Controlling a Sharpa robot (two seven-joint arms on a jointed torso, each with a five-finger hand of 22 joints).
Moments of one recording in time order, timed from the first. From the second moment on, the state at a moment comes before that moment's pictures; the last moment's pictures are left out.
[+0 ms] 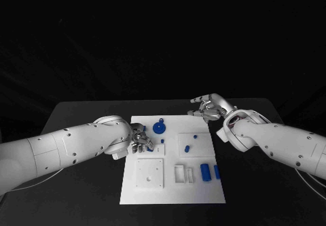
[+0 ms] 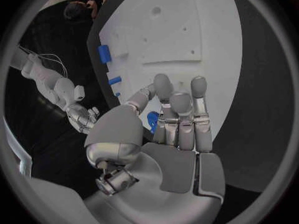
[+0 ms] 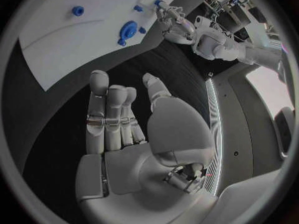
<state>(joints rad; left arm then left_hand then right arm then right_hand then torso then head) 1.36 -0.58 -0.21 1.26 -0.94 0.04 -0.47 0.95 0.08 0.44 -0.24 0.39 1.20 0.10 0.06 0.64 1.50 -0.06 0.69 0.28 1.37 -0.13 1.17 0.52 0.01 1.24 -0.15 0.48 1.31 1.22 -0.75 0.00 1.32 -1.00 -0.51 0.08 1.25 -0.06 -0.02 -0.07 0.48 0.82 0.13 0.06 0.06 1.18 0.01 0.88 0.90 1.41 -0.06 0.84 0.96 0.09 1.47 -0.09 0.28 1.31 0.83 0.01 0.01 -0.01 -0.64</state>
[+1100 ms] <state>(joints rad) 1.35 -0.56 -0.21 1.26 -0.95 0.04 -0.48 0.96 0.07 0.41 -0.20 0.32 1.21 0.10 0.07 0.84 1.50 -0.07 0.74 0.29 1.38 -0.14 1.21 0.51 0.01 1.26 -0.16 0.47 1.31 1.22 -0.75 0.00 1.32 -0.99 -0.51 0.08 1.24 -0.06 -0.02 -0.08 0.49 0.82 0.13 0.06 0.06 1.18 0.01 0.88 0.90 1.41 -0.06 0.84 0.96 0.09 1.47 -0.09 0.27 1.31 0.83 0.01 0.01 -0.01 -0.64</state>
